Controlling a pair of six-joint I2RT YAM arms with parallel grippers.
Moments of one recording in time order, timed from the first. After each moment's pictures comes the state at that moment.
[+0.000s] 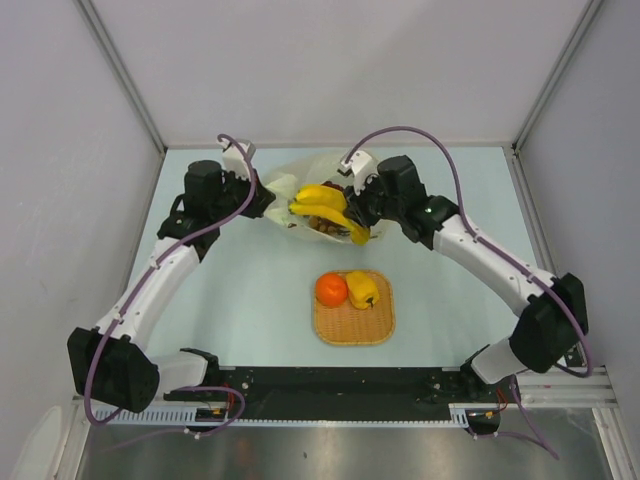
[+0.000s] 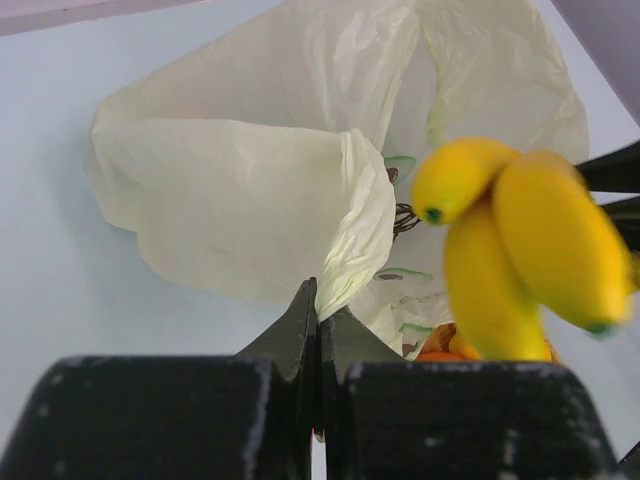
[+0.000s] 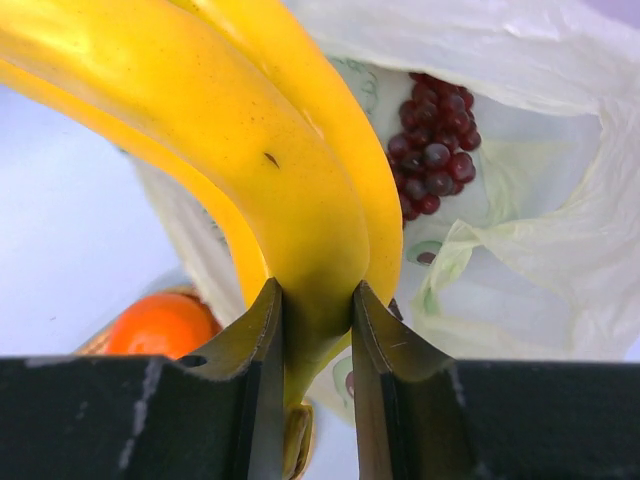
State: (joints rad) left arm -0.26 1.23 1.09 -0.25 0.32 -0.16; right arm 0.63 1.52 1.33 -0.34 -0.17 -0.19
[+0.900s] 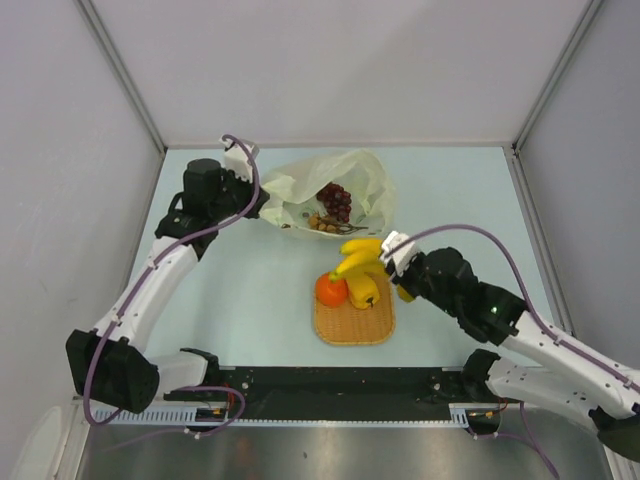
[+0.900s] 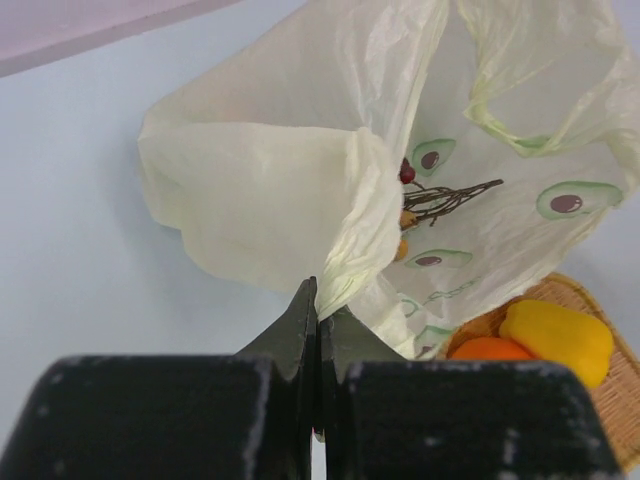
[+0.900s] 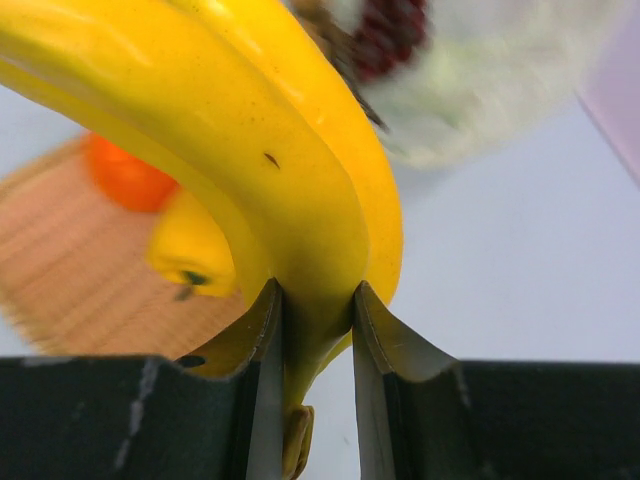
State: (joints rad) left arm -0.26 1.23 1.12 -0.31 0.27 -0.02; right arm 0.94 0.77 0.75 -0.41 0.18 -0.32
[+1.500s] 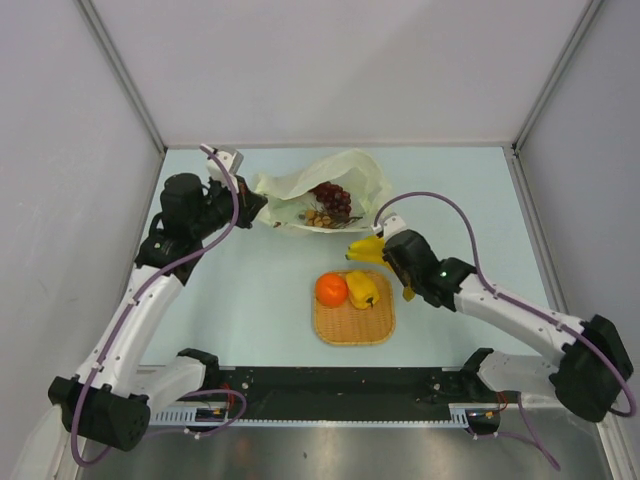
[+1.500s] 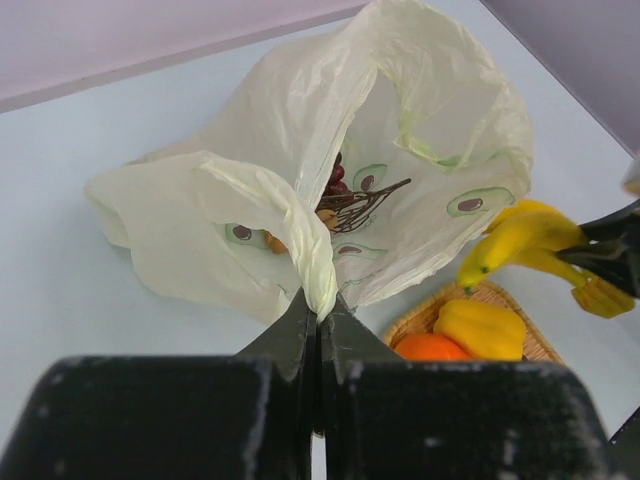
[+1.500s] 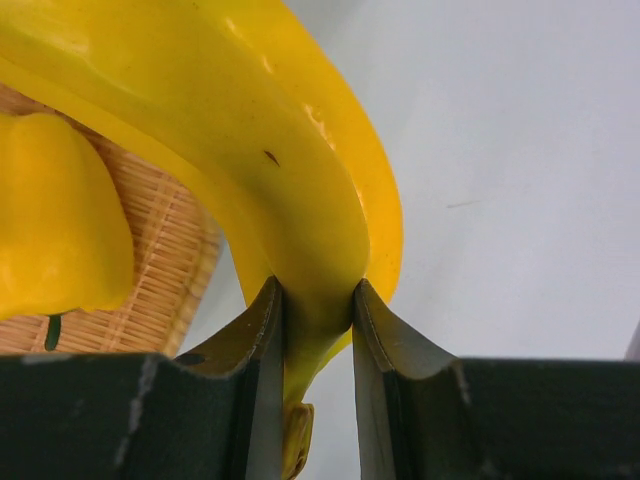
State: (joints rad) left arm -0.26 1.03 1.06 -0.31 0.35 -0.10; right arm 0.75 1.11 0.79 -0.47 0.43 -0.02
